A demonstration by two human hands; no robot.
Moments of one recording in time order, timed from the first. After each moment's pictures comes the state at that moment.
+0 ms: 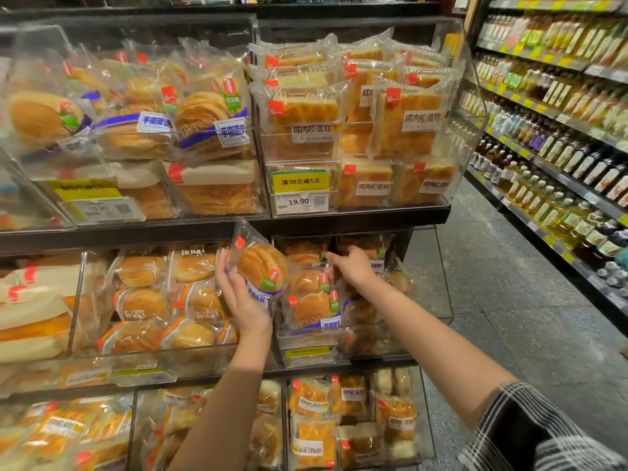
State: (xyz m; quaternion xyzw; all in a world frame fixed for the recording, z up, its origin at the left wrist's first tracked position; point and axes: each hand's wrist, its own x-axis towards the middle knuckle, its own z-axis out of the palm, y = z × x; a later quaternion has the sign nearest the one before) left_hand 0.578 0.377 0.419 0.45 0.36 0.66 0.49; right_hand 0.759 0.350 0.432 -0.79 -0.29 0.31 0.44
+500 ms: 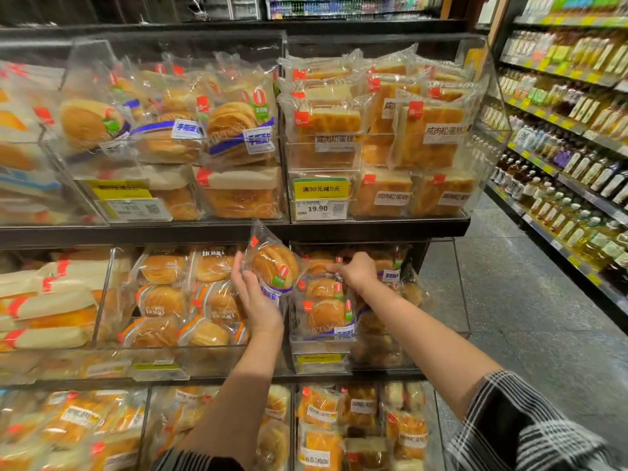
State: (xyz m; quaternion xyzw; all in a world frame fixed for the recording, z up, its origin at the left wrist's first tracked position) left_hand 0.578 0.375 0.435 0.40 0.37 0.65 0.53; right_hand 0.747 0.362 0.442 -0.83 -0.32 0.28 0.35
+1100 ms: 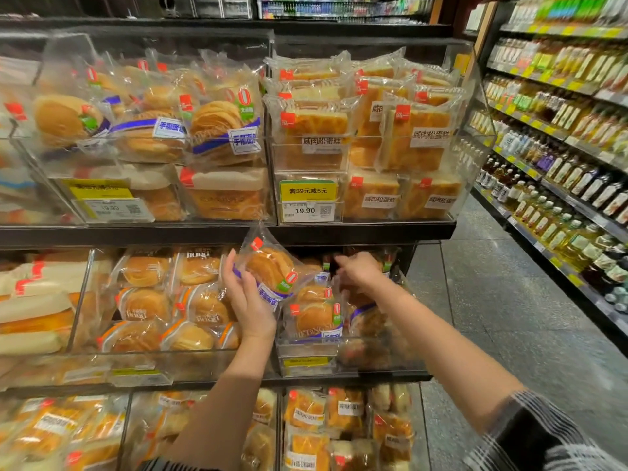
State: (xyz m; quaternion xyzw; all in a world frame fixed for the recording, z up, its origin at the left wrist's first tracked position) left_hand 0.582 0.373 0.434 0.50 0.38 0.63 0.45; right_hand 0.772 0.352 0.449 -0.80 -0.28 0.35 0.40
